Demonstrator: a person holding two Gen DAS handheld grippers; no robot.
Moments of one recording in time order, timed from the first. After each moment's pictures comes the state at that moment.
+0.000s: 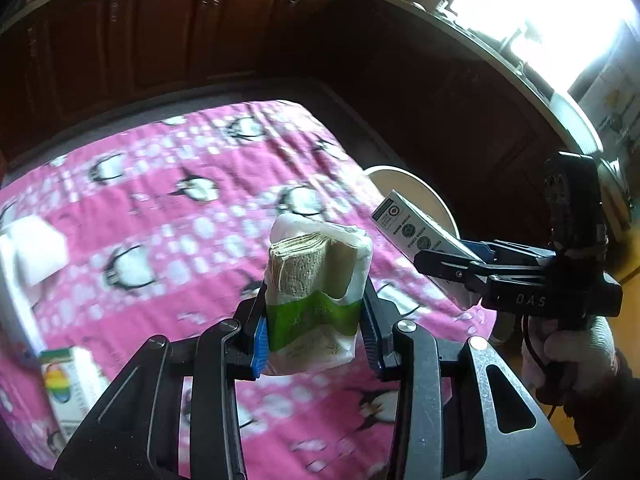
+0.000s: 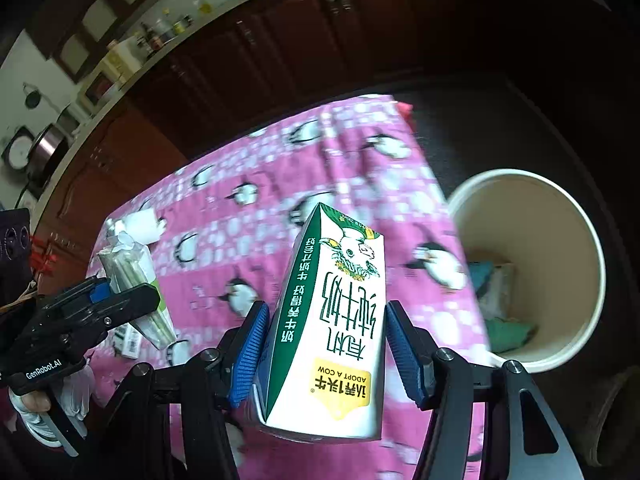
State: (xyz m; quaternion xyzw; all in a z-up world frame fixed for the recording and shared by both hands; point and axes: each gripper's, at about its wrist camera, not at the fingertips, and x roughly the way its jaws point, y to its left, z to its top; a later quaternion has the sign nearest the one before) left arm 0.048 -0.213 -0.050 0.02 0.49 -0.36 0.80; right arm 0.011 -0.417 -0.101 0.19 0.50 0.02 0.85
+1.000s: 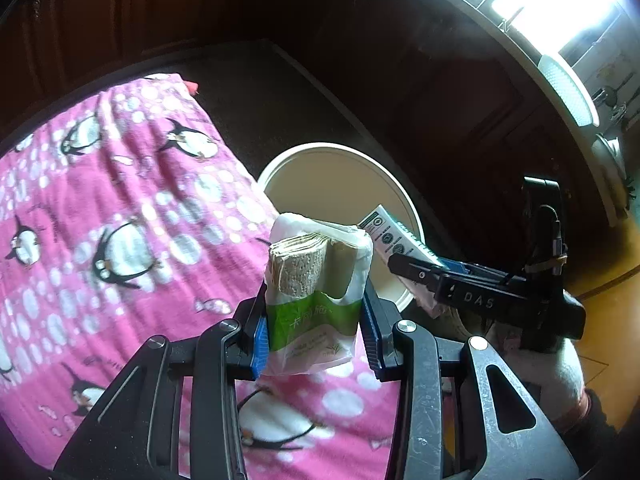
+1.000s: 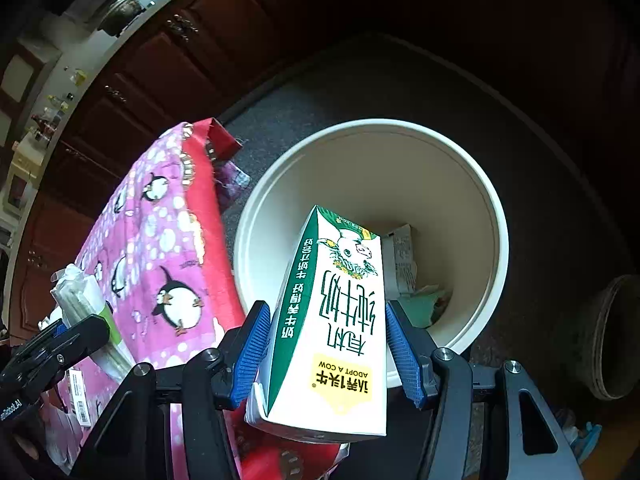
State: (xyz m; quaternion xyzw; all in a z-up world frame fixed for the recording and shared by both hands) left arm 0.073 -0.382 -0.100 0.05 0.54 -0.41 0.74; right arm -0.025 -0.579 -0.174 0.30 0.51 -0.13 0.80
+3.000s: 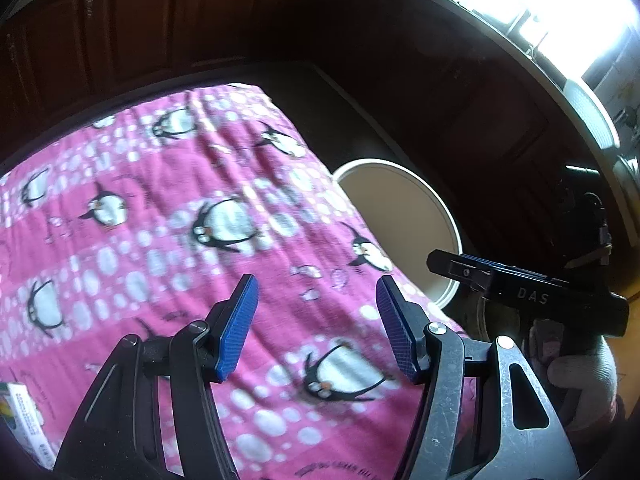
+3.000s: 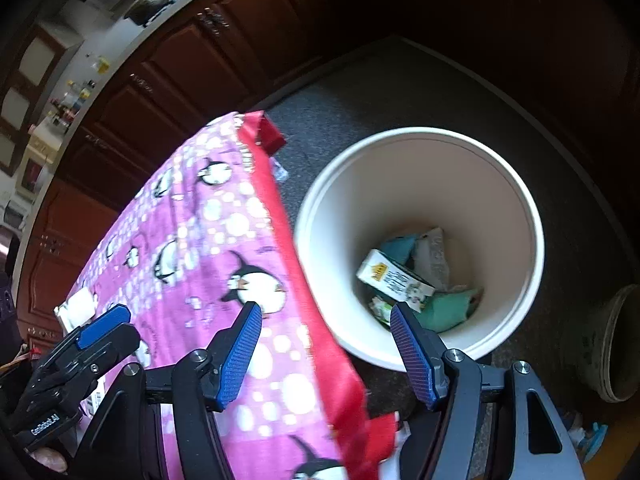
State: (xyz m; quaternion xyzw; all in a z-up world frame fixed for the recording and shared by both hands) left arm 0.061 -0.291 -0.083 0.03 0.50 -0.35 0.79; right arm -0.003 -0.518 -0.141 0.28 0.50 -0.09 0.81
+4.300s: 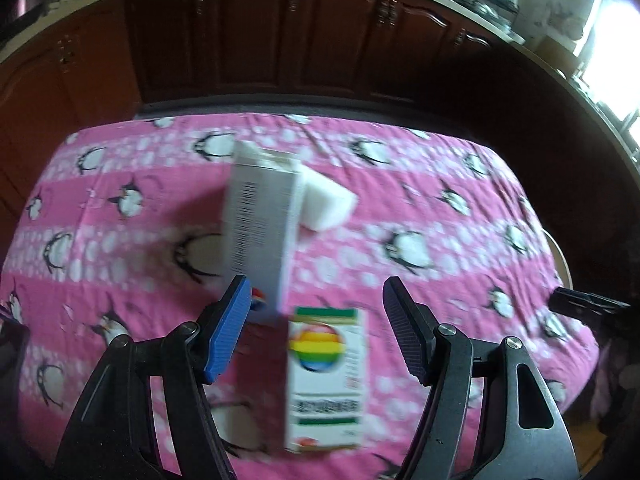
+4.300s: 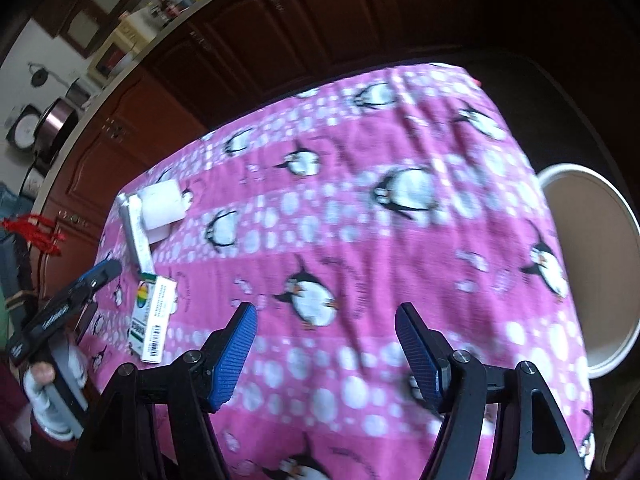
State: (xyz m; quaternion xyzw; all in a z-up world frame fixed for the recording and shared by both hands) left arm 0.085 -0.005 -0.077 -0.03 0.48 -0.12 0.87; right arm 0.061 -0.323 -0.122 0.18 0.54 0.08 0.82
